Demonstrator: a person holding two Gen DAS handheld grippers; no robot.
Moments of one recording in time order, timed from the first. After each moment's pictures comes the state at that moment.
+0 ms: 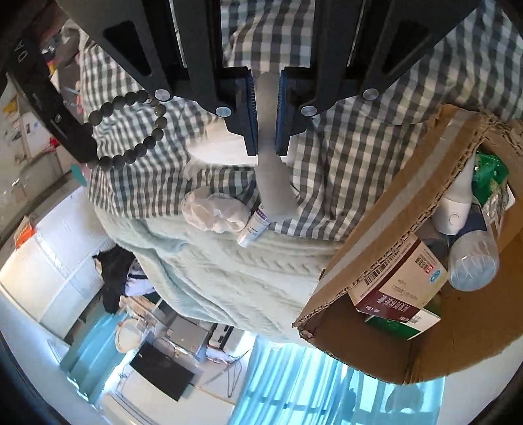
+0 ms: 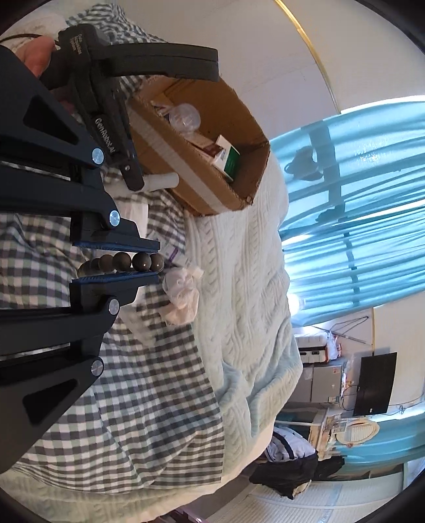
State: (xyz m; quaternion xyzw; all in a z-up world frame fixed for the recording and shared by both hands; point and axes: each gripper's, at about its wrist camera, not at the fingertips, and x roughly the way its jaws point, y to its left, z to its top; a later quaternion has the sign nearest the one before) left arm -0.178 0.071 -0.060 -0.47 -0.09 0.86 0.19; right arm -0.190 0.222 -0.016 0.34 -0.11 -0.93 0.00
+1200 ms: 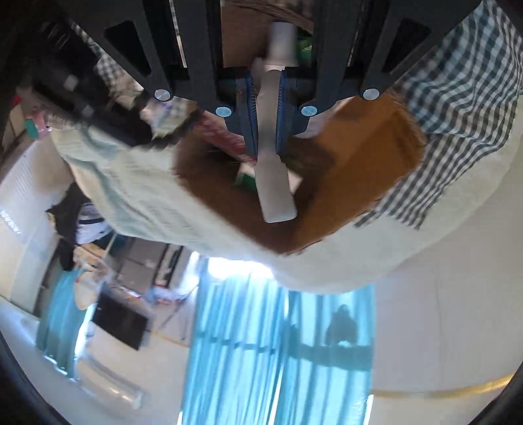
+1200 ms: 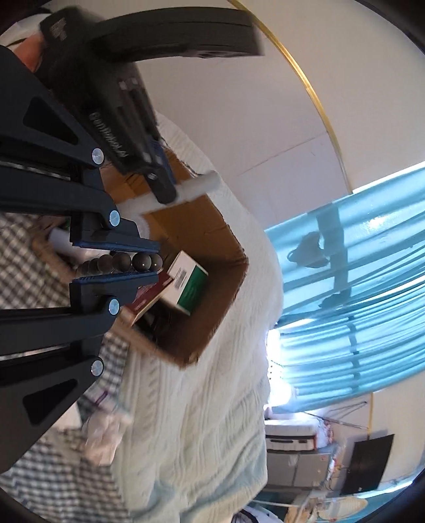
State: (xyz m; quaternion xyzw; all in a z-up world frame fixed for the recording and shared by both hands) left arm -0.245 -0.072 0.053 -0.37 -0.06 0.93 0.05; right arm -0.324 0.073 0.040 0.34 -0.11 -0.92 0.18
